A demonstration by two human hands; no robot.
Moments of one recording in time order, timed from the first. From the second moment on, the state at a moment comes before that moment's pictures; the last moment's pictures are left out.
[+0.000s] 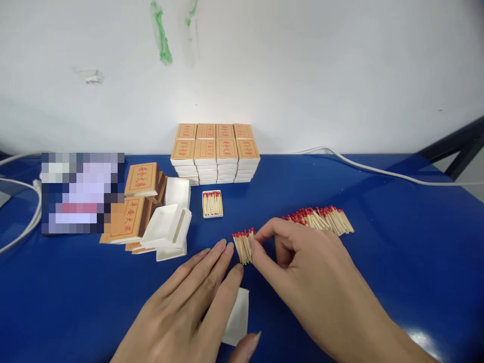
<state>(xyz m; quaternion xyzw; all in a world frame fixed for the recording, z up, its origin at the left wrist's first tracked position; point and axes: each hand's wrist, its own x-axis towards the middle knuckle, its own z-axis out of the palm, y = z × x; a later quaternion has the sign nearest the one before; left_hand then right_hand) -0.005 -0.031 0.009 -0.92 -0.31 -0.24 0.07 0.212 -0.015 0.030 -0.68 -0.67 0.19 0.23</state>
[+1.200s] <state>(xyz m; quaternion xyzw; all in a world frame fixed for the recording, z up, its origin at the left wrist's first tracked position) -0.005 -0.036 0.009 -0.94 -0.27 -0.21 0.06 0.226 -0.017 0.025 -0.67 -0.70 0.12 0.22</state>
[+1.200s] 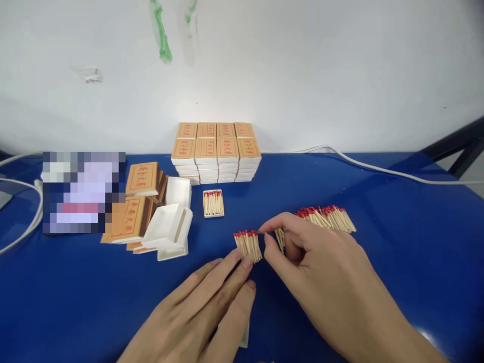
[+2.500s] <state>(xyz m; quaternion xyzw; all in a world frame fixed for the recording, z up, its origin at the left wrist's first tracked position) -0.005 -0.032 0.008 -0.92 -0.31 -0.22 0.09 0.239 -0.034 0.020 -0.64 -0.75 -0.14 0.12</state>
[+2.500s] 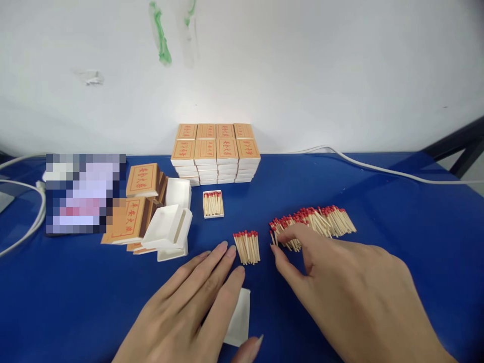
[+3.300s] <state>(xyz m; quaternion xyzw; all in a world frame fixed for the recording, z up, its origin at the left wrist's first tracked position) -0.006 -0.032 0.008 -0.92 -0.32 -0.23 0.09 0.239 -0.033 0.017 -0.64 -0.75 -0.14 0.12</state>
